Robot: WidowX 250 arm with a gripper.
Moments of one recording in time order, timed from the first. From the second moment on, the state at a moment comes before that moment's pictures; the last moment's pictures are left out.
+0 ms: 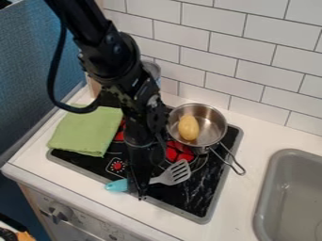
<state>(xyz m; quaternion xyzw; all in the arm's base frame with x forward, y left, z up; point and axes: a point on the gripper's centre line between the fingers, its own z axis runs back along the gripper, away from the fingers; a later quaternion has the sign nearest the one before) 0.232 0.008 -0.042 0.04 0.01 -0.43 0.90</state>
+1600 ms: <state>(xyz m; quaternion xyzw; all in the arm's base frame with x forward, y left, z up) 0.234 0.133 0.015 0.11 0.05 0.17 0.98</state>
